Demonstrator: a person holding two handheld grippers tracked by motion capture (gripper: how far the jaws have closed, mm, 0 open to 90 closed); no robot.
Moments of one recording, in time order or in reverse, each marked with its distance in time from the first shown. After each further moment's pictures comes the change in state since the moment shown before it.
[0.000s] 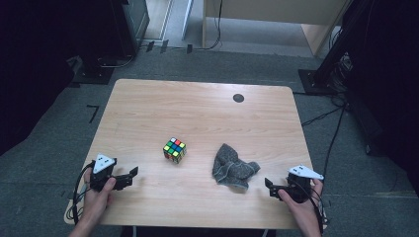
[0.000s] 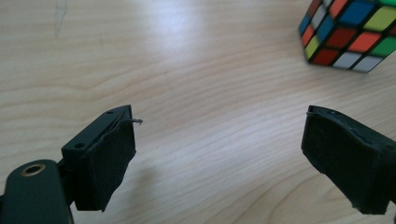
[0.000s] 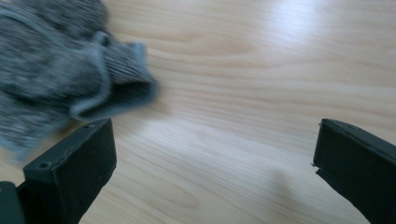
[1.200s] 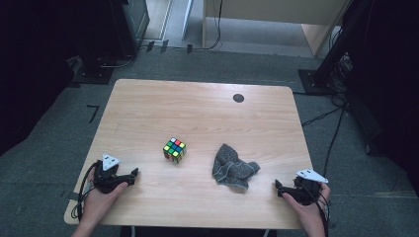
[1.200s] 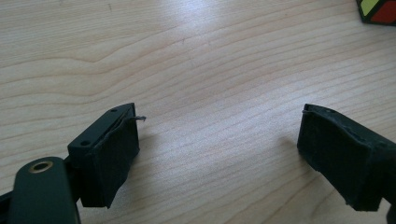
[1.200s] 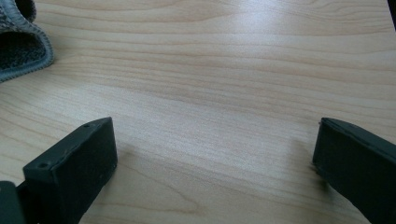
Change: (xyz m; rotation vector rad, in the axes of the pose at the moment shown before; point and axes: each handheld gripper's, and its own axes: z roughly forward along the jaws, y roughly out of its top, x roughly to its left) left arm -0.005 -0.001 0.016 0.096 0.080 0.043; right arm -0.026 -0.021 0.009 0.036 -0.142 0.023
